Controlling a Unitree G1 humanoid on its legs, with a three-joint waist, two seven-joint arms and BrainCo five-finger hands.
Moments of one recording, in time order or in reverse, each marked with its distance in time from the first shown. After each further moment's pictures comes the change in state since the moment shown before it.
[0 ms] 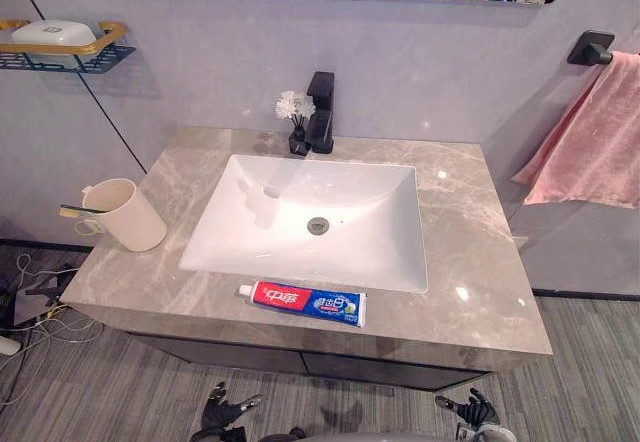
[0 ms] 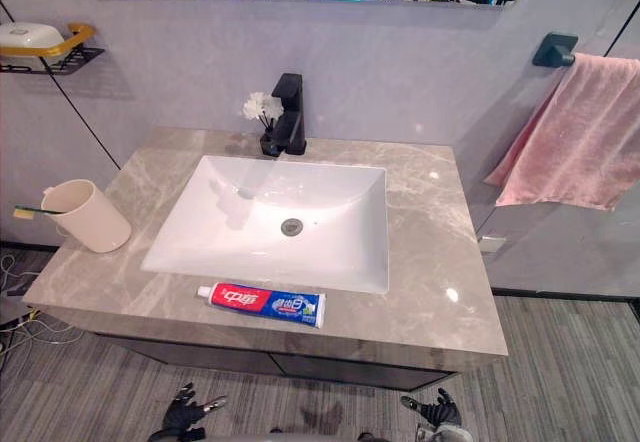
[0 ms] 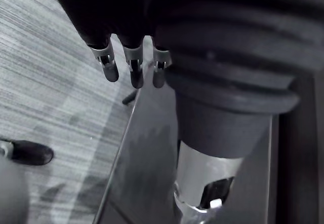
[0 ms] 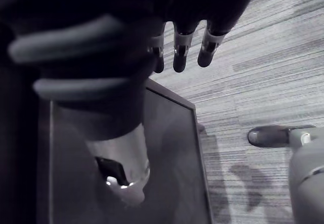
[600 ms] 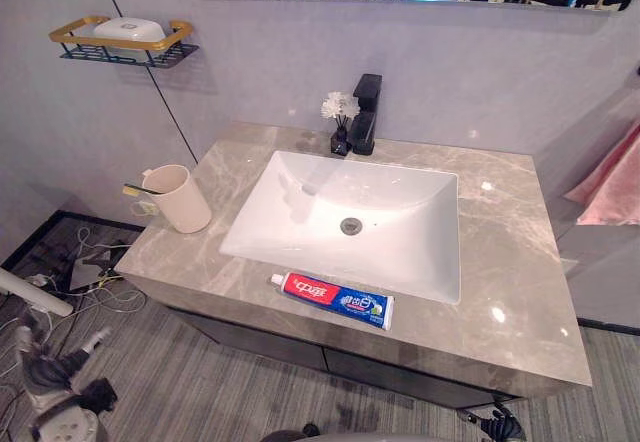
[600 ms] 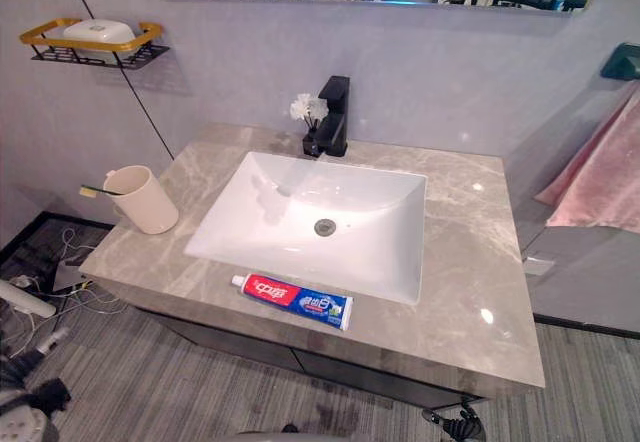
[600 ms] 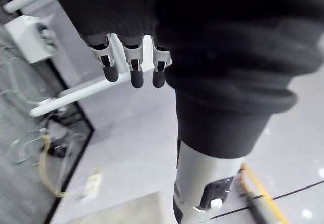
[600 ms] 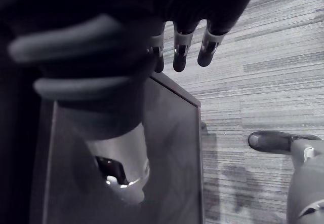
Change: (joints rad) left arm 0.096 0.079 0.324 -0.978 0.050 -0.062 0.144; right arm 0.091 -0.045 -0.021 -0.022 0.000 -0.018 0.040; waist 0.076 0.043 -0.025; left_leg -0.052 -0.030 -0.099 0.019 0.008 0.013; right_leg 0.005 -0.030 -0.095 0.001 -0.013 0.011
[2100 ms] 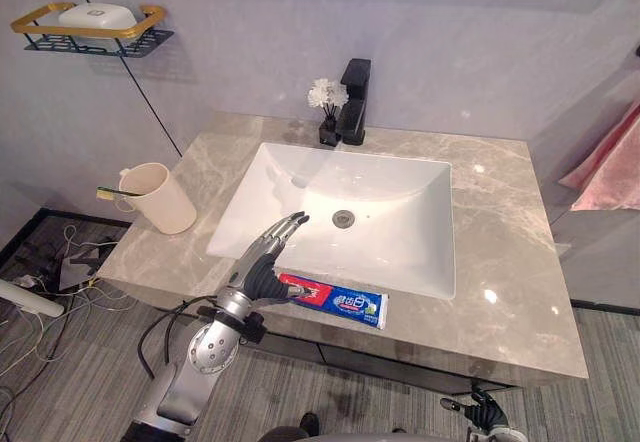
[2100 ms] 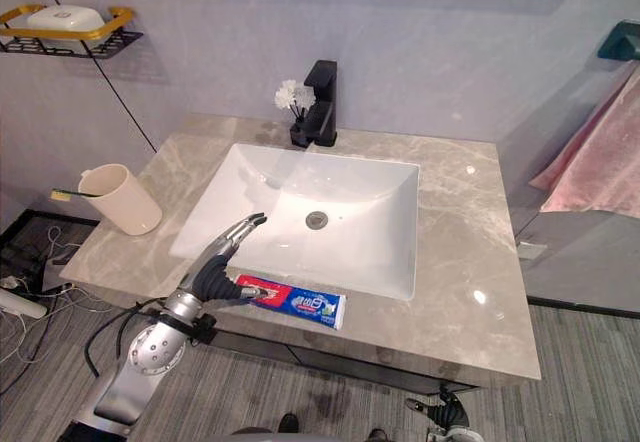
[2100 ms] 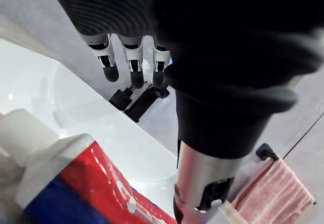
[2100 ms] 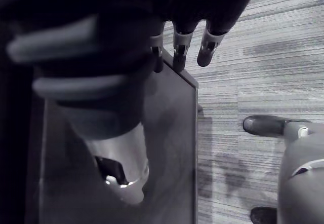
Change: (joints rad) left arm -0.175 0.172 -0.836 -0.140 0.529 0.003 -0.263; right arm -0.060 0.003 0.098 -0.004 0.032 0.002 0.044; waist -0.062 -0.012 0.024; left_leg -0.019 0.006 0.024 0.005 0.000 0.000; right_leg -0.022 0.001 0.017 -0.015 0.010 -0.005
